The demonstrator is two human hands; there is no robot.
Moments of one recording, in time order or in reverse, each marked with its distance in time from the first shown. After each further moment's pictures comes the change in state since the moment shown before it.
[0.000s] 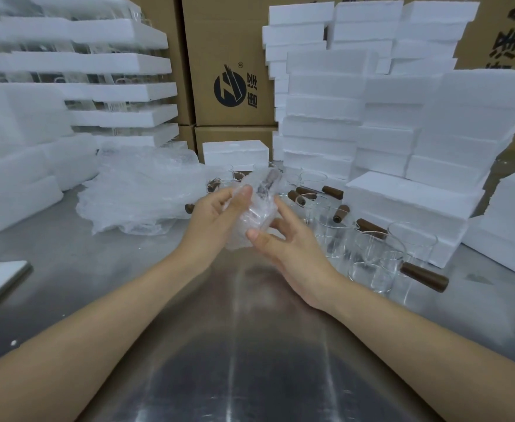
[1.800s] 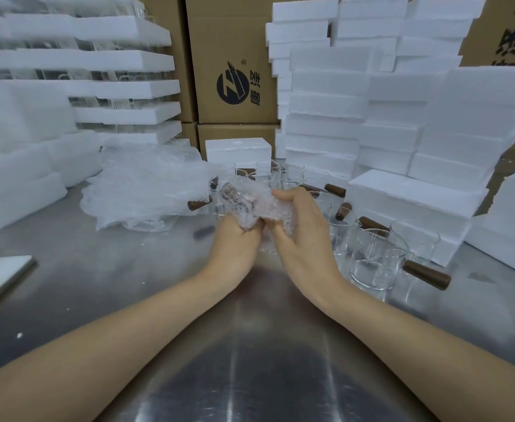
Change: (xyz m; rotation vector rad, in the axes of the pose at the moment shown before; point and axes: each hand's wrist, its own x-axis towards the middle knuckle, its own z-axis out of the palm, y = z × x) left_hand -0.022 0.001 0.036 0.125 0.128 -0.109; right_hand -0.004 -0.008 0.003 -0.705 0.285 -0.490
